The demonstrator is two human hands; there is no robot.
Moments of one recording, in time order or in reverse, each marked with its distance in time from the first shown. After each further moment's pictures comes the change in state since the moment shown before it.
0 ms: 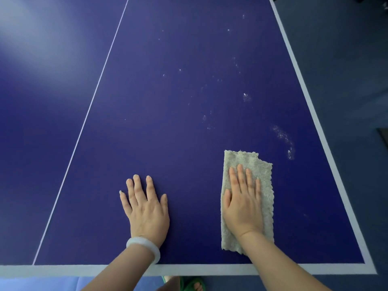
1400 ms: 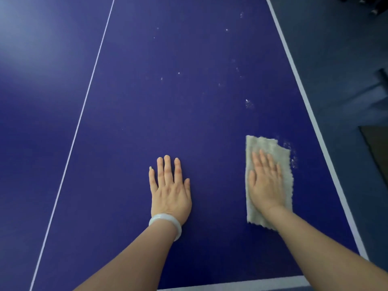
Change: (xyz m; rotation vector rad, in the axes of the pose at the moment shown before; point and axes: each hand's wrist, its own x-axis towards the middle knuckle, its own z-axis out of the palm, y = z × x) left_hand 0.073 0.038 0.012 0.110 -0.053 0.244; right_hand 0.082 0.043 -0.019 -0.065 -0.037 0.108
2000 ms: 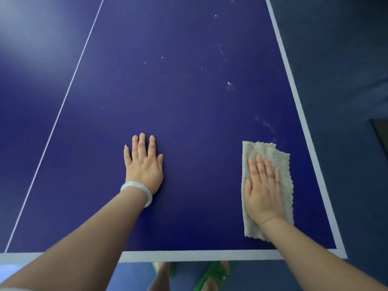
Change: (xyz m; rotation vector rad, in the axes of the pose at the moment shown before) left_hand 0.000 0.014 0.000 0.041 -0.004 -0.087; right_hand -0.065 0.078 0.009 -0.033 -0.007 -0.087
